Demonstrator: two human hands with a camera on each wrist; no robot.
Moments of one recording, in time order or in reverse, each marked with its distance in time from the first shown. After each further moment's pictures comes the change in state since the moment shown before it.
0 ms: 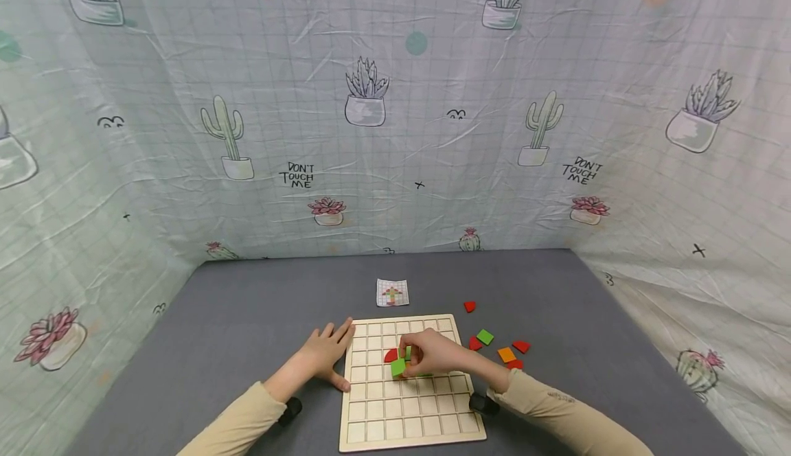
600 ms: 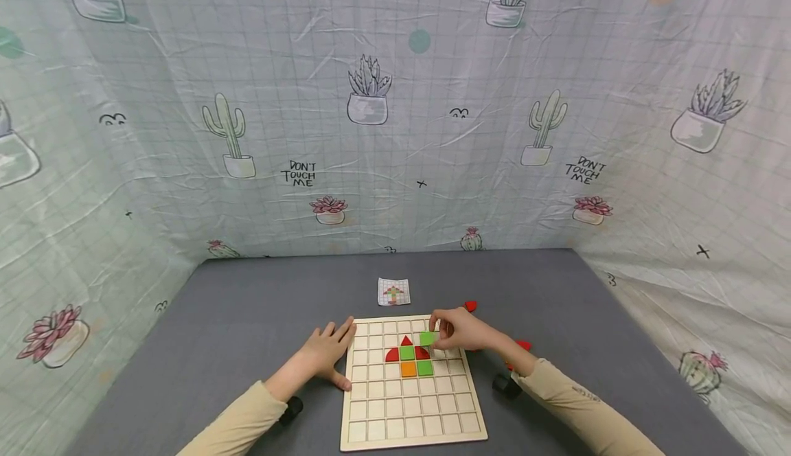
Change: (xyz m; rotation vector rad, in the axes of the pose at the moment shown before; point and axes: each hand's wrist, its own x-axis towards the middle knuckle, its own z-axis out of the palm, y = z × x) left_hand -0.004 0.001 -0.003 -0.022 0.009 0.003; right_hand -0.017 0.049 -0.035 0.057 0.068 0.006
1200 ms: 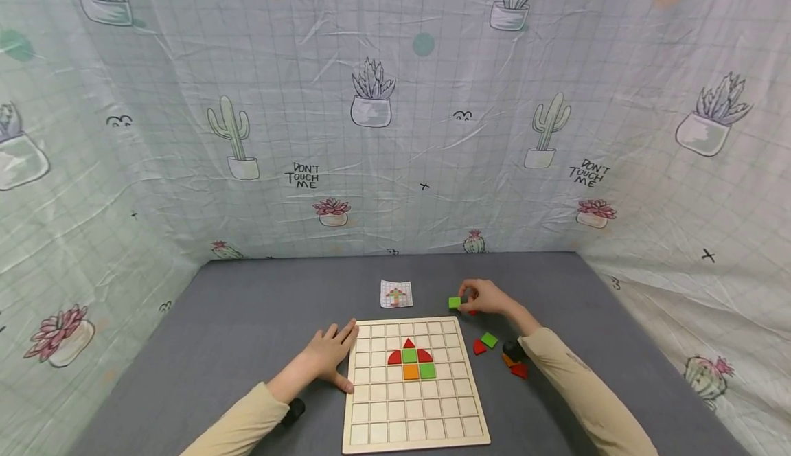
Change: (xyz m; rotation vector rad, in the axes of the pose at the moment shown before) left_hand 0.000 -0.001 0.000 0.006 0.005 0.000; right_hand 0.012 0.073 -0.049 -0.048 0.101 0.238
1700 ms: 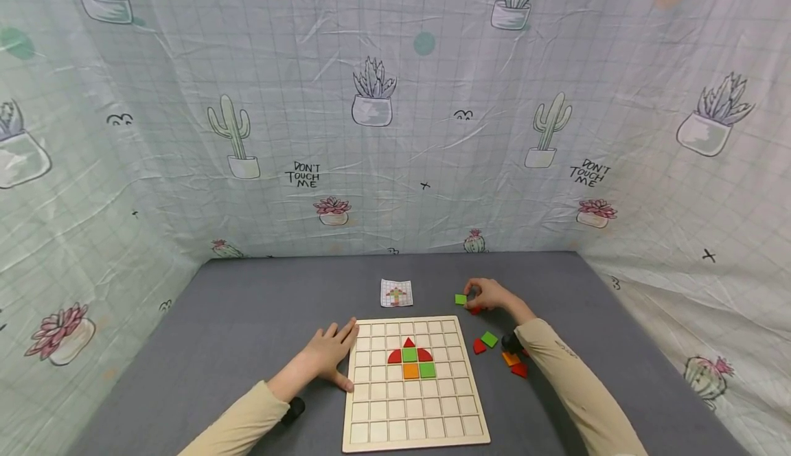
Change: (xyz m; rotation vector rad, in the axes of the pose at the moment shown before) left_hand 0.000 -0.002 0.001 0.025 0.007 0.017; right_hand 0.011 0.022 -0.004 -0.037 -0.026 0.182
